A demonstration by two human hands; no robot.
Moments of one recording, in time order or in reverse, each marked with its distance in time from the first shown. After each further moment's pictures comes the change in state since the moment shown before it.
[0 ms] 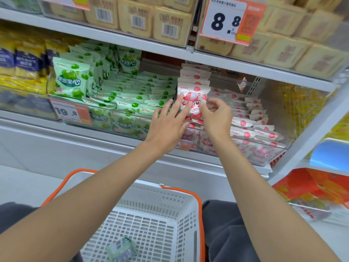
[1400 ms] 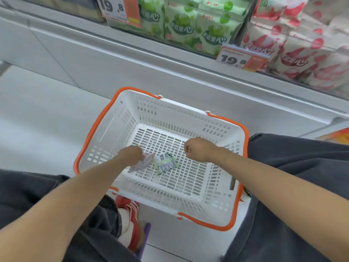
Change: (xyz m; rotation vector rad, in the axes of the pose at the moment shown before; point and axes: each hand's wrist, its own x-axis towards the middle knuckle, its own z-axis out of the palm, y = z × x) left_hand -0.338 -0.143 0.113 -0.166 -1.163 -0.690; right_hand -0.245 0.130 0.084 -0.801 -1.499 -0.162
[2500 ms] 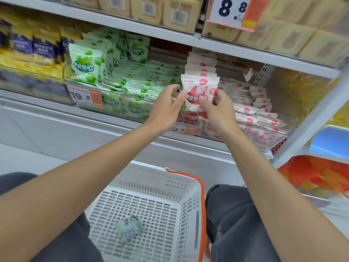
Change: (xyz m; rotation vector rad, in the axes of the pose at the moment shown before) left_hand -0.141 0.266 -0.249 -0.768 0.884 0.813; right_hand -0.137 0.039 -0.242 0.941 1.218 -0.005
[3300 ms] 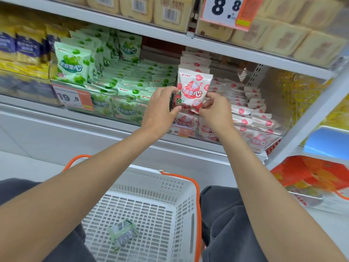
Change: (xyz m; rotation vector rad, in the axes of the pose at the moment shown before) left_hand 0.010 -0.020 0.015 0.287 0.066 0.139; right_hand 0.024 0.014 -0.008 -0.390 0.012 -0.088
